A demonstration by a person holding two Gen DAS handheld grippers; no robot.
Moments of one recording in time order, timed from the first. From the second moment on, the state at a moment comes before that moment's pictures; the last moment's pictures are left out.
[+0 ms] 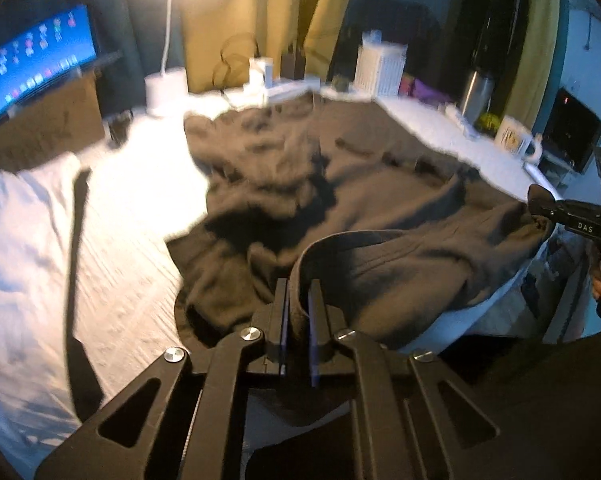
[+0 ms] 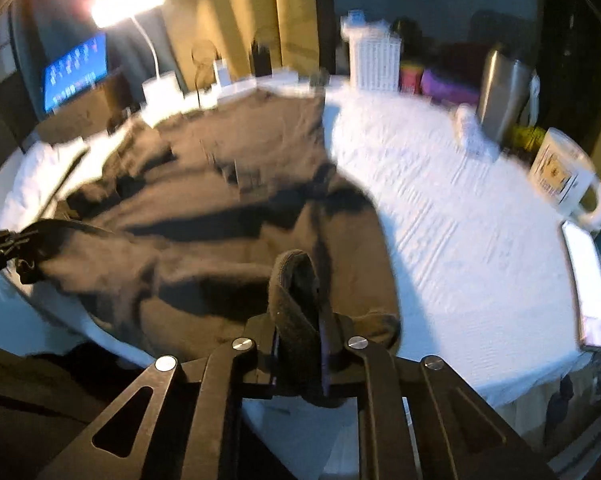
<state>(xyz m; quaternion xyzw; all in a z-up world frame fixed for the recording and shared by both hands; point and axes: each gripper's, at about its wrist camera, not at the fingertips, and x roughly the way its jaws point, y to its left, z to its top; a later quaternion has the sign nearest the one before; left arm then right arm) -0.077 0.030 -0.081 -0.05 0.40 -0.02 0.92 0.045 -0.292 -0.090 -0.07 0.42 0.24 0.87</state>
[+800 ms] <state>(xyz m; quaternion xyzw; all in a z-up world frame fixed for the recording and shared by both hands) -0.068 0.065 -0.109 -0.05 0.44 0.04 0.90 0.043 -0.332 -0.133 -0.03 0.45 0.21 0.87</state>
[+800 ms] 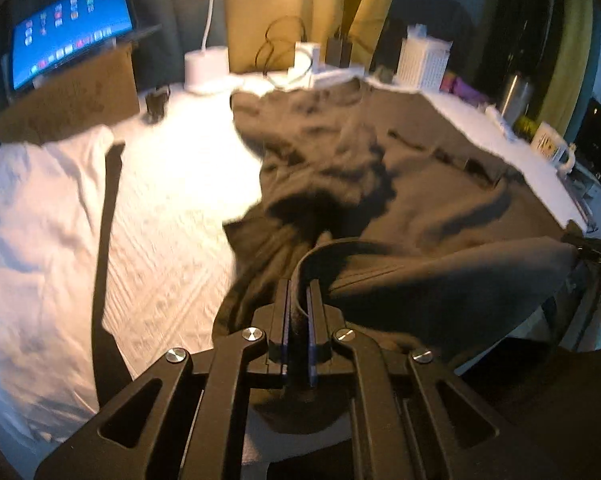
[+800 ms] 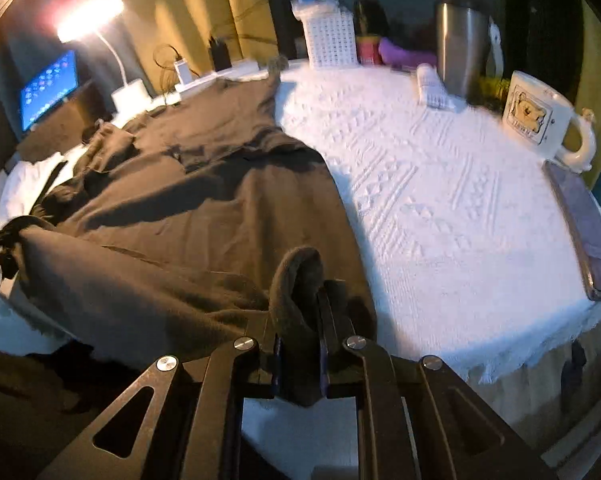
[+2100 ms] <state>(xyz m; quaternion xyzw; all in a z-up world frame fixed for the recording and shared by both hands) -0.072 0.062 -0.078 -0.08 0.40 0.02 0.91 0.027 -0.329 -0.096 -0.09 0.45 0.14 0.88</state>
